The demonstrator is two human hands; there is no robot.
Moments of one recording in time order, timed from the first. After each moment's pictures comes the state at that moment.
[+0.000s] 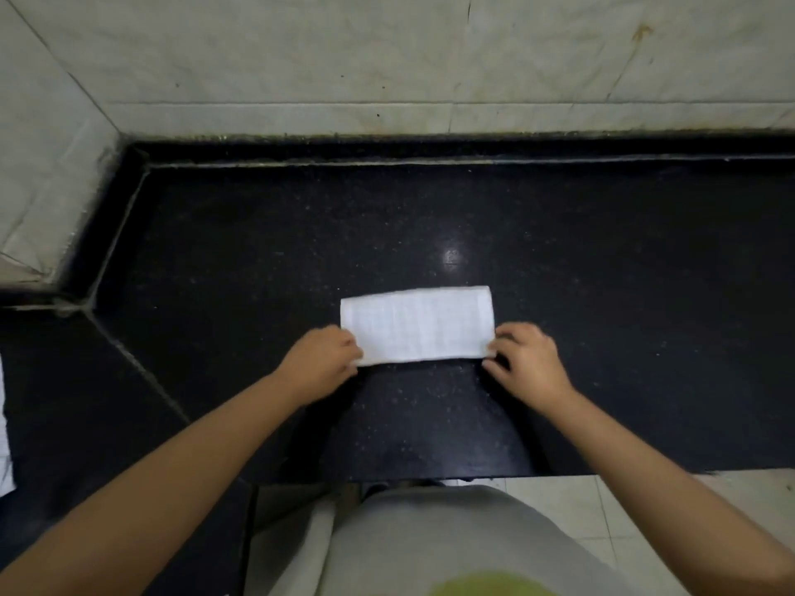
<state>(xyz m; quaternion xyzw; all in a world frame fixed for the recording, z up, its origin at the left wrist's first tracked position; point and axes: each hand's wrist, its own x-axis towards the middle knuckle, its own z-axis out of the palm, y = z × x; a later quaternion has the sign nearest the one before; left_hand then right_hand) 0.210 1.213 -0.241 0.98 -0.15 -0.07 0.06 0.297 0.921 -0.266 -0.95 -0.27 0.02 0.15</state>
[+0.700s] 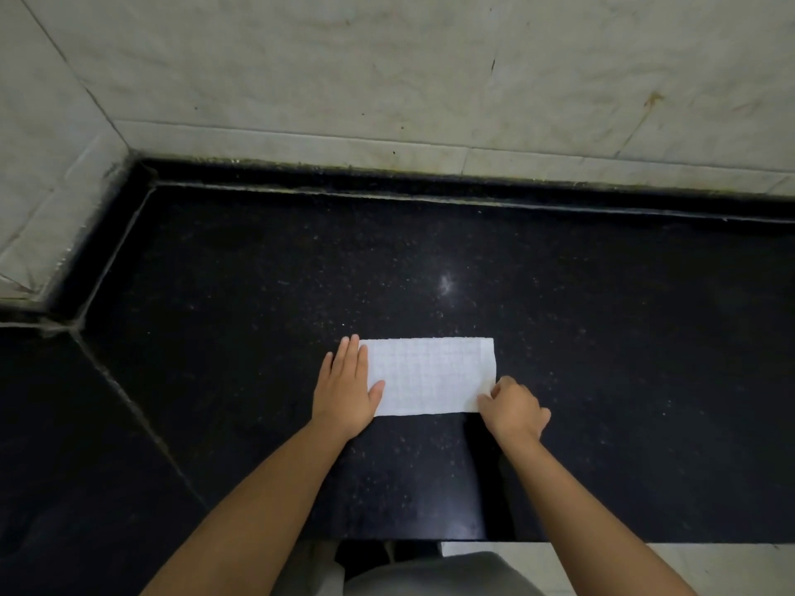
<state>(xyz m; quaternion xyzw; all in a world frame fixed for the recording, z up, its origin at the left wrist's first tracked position) 0.235 1.182 -0.296 0.97 0.15 -0.15 0.10 0.302 0.977 -0.265 -0.97 0.09 0.18 0.13</state>
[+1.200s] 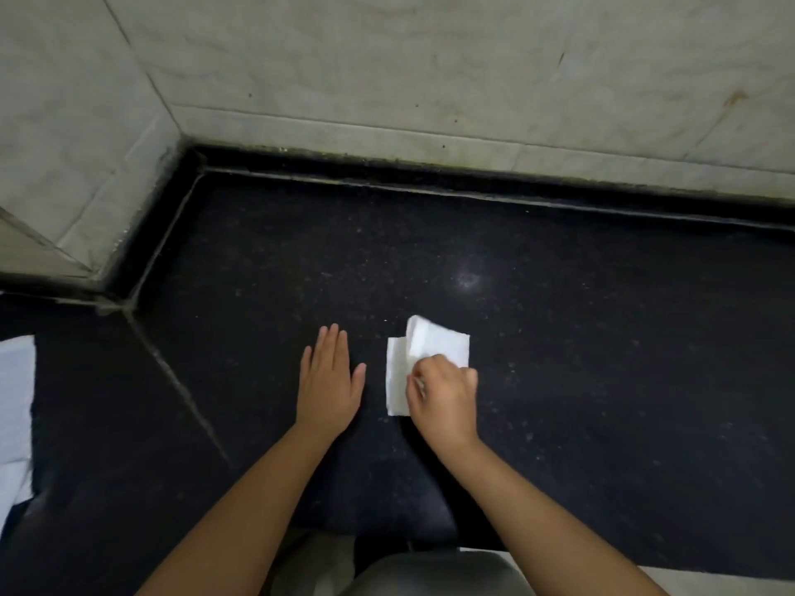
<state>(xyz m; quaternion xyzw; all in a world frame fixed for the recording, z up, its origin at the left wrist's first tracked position) 0.197 1.239 -0.282 0.96 0.24 -0.03 0.17 0.251 1.095 -0.257 -0.93 -0.26 -0.06 0.26</state>
